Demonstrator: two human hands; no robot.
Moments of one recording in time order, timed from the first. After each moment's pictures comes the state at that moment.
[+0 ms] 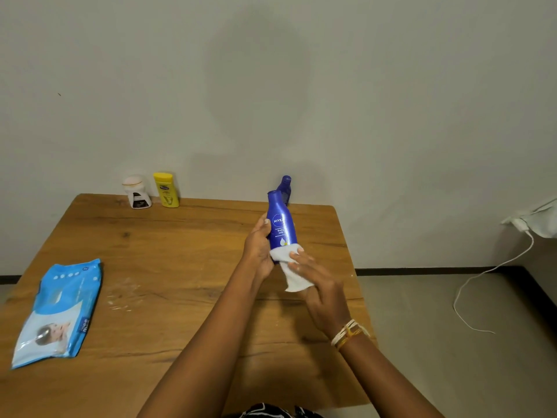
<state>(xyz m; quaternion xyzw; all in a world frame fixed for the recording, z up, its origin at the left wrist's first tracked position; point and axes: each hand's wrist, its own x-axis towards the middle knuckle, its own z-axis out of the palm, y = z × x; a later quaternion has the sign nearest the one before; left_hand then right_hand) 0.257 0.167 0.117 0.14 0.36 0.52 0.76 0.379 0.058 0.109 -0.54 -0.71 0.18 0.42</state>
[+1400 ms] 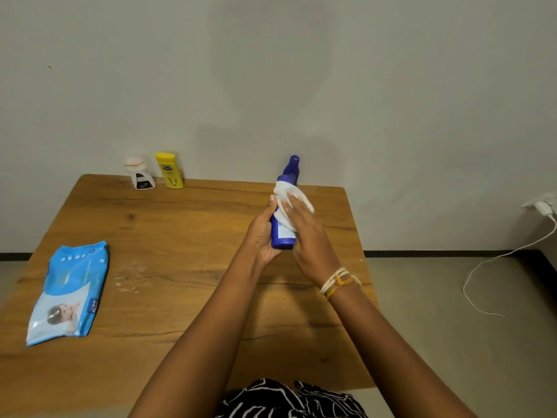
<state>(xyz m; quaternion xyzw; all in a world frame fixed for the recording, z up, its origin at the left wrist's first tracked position) 0.249 0.173 0.109 0.11 0.29 0.46 0.83 0.352 0.121 0.136 -0.57 -0.70 0.26 0.33</state>
